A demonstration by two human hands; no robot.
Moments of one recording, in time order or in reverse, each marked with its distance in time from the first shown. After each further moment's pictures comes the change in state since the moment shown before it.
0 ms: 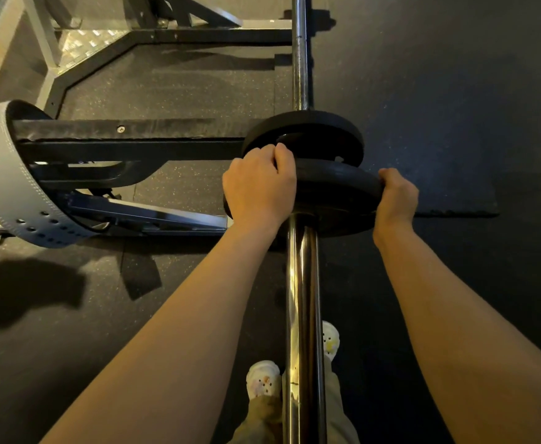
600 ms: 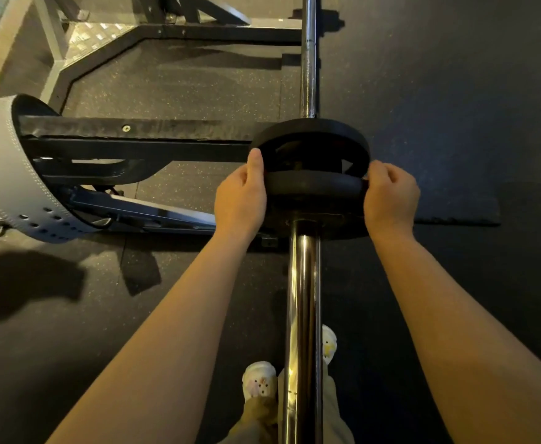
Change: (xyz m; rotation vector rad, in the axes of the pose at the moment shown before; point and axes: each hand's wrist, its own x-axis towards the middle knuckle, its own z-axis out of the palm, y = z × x) left_hand -0.001 -0.016 -0.021 -0.342 -0.136 -0.410; right_hand -0.010 -0.017 0.014 -0.307 -0.088 -0.325
